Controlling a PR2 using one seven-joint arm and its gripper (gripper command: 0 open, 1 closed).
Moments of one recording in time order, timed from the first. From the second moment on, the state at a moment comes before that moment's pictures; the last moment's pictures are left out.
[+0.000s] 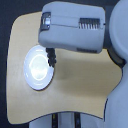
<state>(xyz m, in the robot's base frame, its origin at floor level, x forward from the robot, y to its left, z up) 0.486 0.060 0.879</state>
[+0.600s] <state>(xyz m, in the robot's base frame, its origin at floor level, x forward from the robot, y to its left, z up) 0.448 0.137 0.854</state>
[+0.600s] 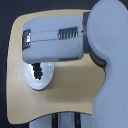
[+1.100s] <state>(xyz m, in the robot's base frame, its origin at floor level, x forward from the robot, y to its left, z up) 0.438 0.151 0.823</state>
